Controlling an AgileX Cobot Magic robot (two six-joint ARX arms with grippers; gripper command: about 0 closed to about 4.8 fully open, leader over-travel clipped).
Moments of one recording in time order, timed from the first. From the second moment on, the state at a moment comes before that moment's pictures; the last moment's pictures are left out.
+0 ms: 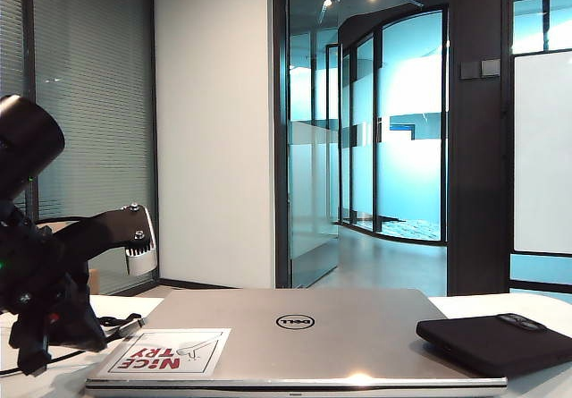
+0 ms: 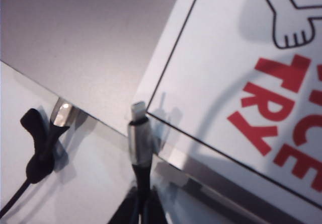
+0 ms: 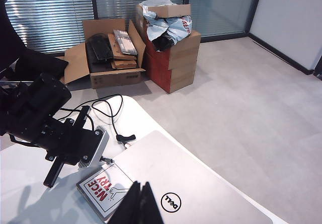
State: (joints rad) left arm -0.30 1.75 0.50 0.41 0.13 0.90; right arm 0.75 0.65 0.75 -0.30 0.03 -0.11
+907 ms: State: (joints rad) left arm -0.30 1.50 0.50 0.40 0.13 0.38; right arm 0.75 0.65 0.75 -0.28 0.03 -0.11
